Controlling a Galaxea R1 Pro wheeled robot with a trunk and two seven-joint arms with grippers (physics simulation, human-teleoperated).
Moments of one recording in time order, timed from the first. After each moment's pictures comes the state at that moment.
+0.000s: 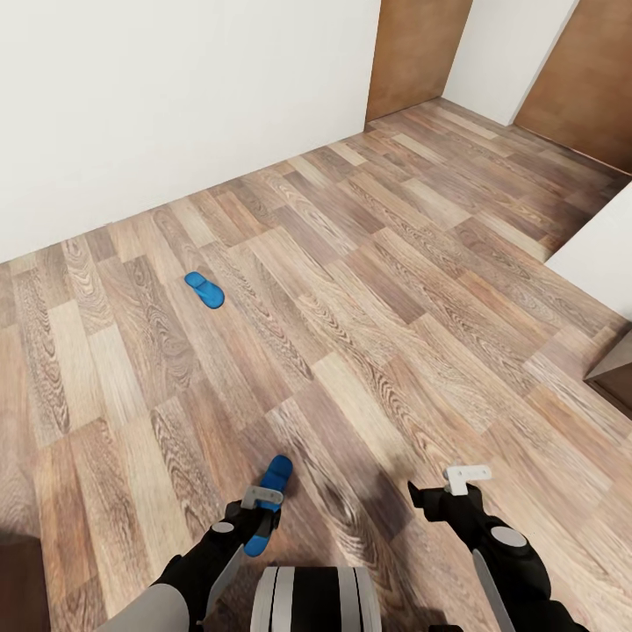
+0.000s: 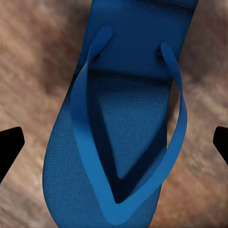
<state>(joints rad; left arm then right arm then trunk) -0.59 -0.11 -0.17 -0.39 -0.01 0.08 0.02 -0.14 -0.05 0.02 -1.58 -0.01 0.61 0.03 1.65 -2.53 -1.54</state>
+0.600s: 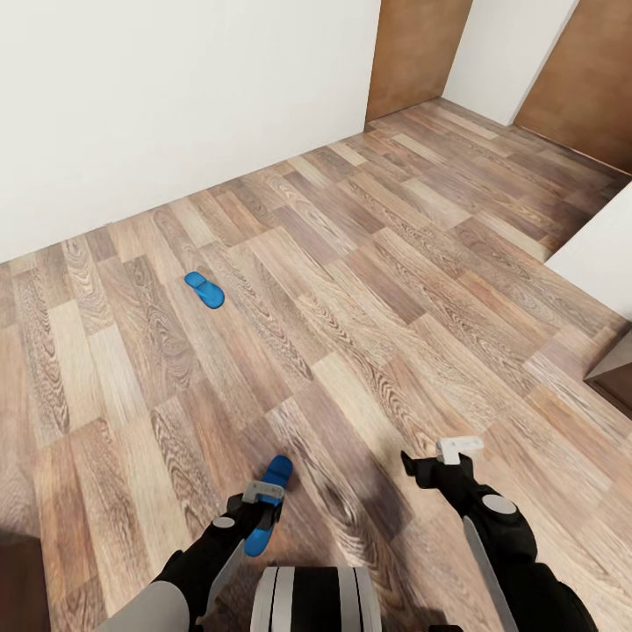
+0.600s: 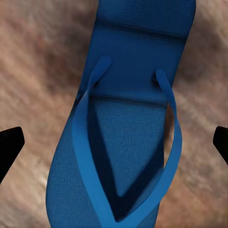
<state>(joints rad) -0.59 -0.10 -0.18 -0.43 -0.01 0.08 0.02 -0.23 -0.04 0.03 -1.58 -0.01 0.62 0.03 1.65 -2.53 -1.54</state>
